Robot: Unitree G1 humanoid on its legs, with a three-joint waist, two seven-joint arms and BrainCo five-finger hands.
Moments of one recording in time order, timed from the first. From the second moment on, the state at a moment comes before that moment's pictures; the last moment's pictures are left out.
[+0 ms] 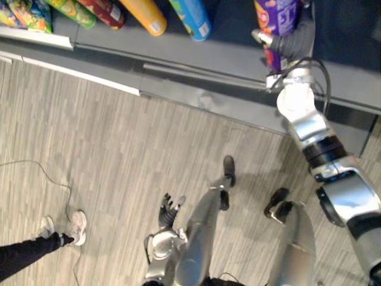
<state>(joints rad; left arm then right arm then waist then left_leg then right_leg) 0.01 0.04 -0.15 0.60 -0.34 -0.28 0.30 -1.17 -0.42 0.34 0.60 0.06 -0.30 -0.59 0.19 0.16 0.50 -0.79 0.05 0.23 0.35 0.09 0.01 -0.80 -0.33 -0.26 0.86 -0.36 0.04</state>
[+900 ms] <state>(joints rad) 0.01 0.03 -0.15 0.62 -0.34 -0.30 0.30 -1.17 -0.41 0.27 0.61 0.10 -0.38 -0.63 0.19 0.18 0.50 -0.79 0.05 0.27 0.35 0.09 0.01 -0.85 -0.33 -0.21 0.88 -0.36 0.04</state>
